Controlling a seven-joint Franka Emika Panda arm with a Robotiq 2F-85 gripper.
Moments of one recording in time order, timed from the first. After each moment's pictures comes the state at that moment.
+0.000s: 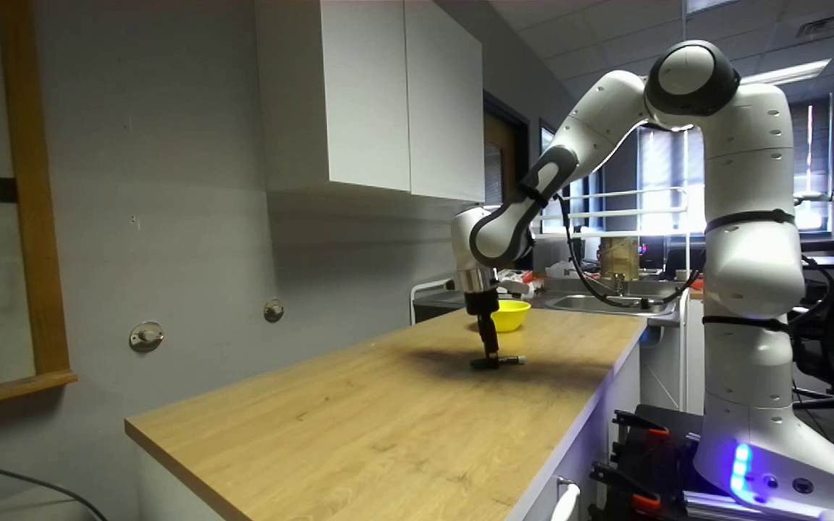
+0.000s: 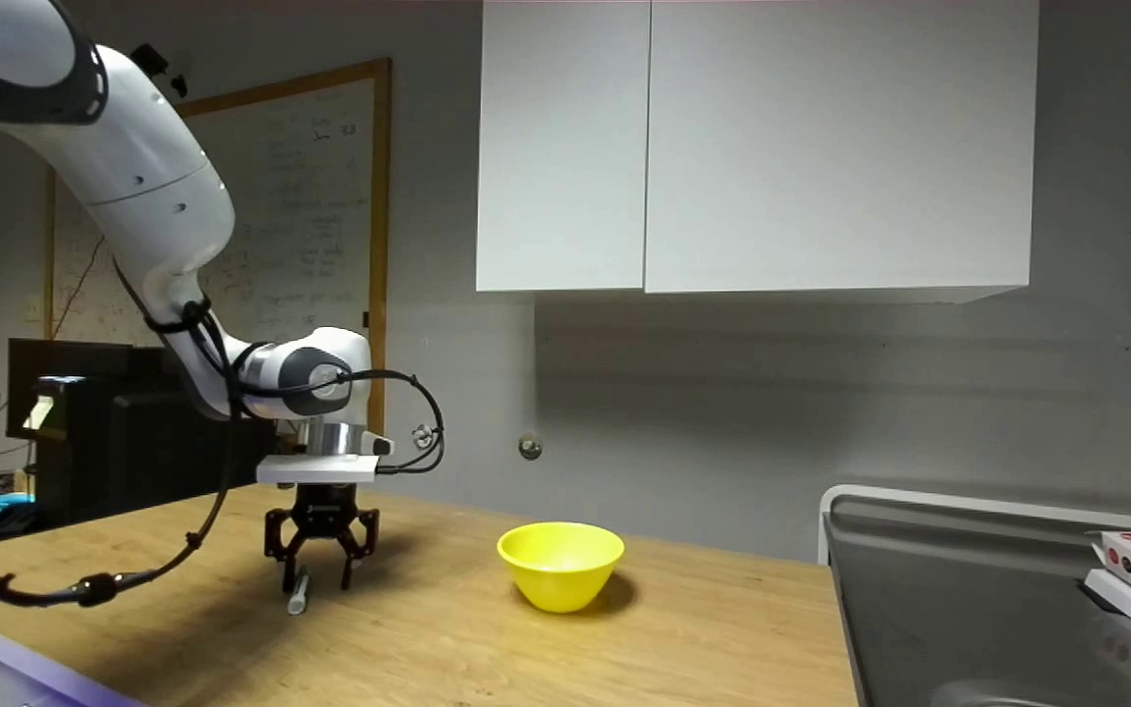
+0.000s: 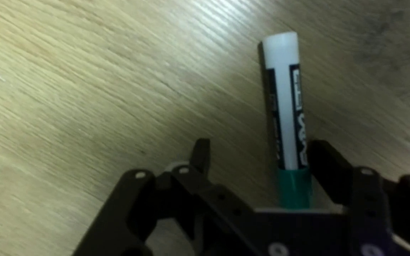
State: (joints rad) arm 0.04 0.01 0.02 -2.42 -0.08 2.29 -0.46
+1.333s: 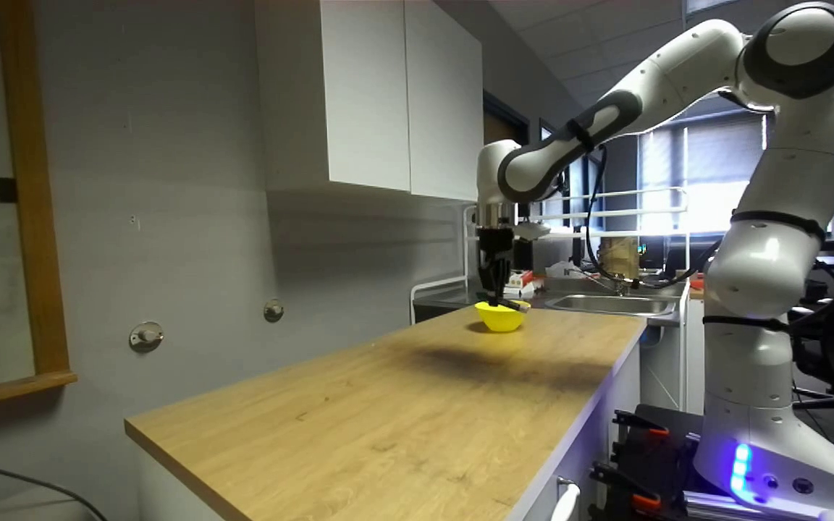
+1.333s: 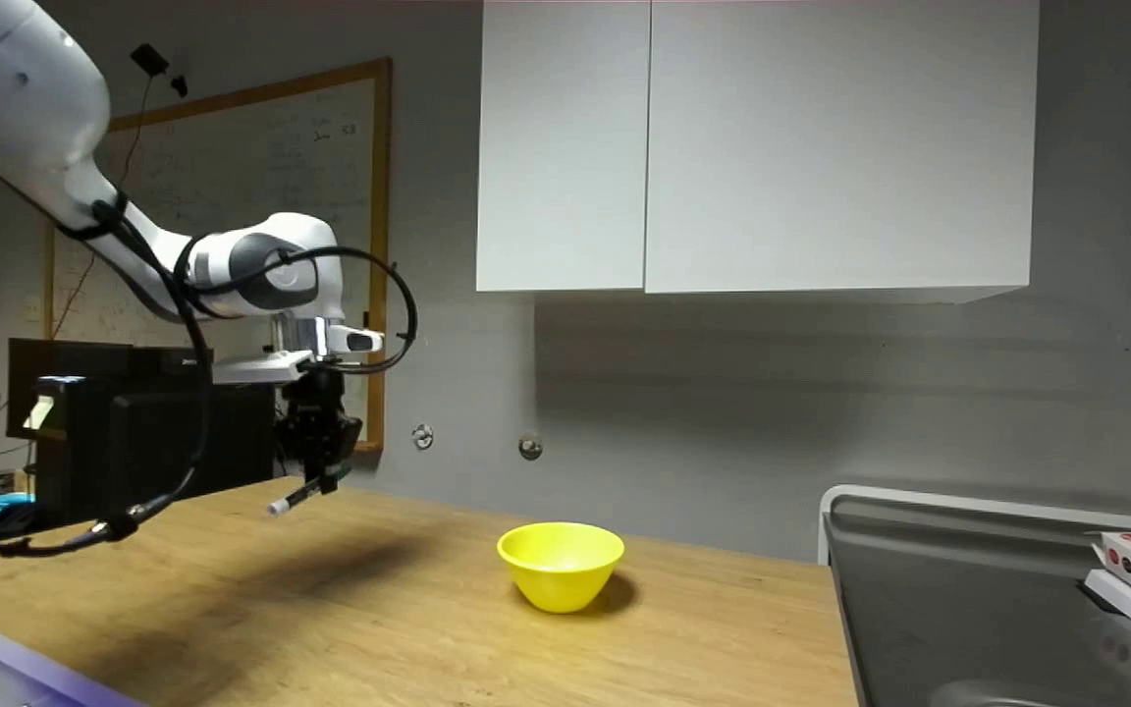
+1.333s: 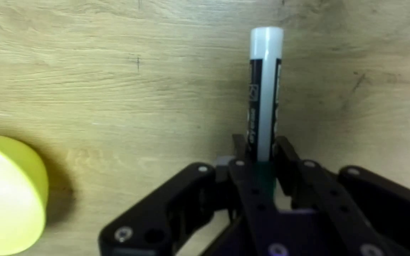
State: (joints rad) arm 0.03 -0.38 0.02 -2.47 -0.09 2.16 0.08
